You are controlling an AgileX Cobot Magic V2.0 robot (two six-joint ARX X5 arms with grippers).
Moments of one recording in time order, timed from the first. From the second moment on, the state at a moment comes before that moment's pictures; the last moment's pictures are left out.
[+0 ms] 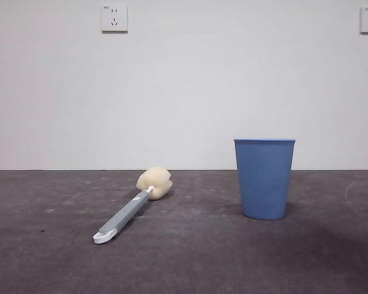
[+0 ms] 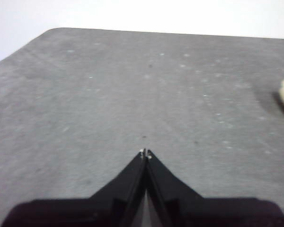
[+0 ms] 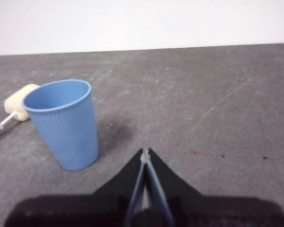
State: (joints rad) left arm -0.02 0.05 0.03 -0.21 -0.08 -0.08; right arm 0.06 0.00 0.02 -0.15 -0.16 0.05
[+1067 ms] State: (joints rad) left arm -0.02 0.45 0.76 -0.80 0.55 -0.04; right arm 0.08 0.57 0.85 -0.94 -0.47 0.03
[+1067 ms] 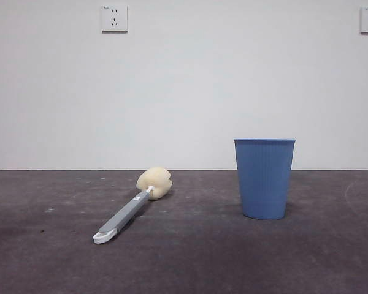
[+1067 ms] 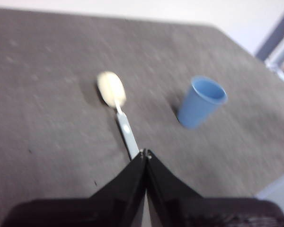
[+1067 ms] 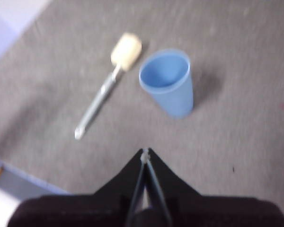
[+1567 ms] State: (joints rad) left arm -0.04 0.56 0.86 -1.06 0.59 0.14; right arm 0.09 0.64 0.89 -1.15 -0.51 -0.11
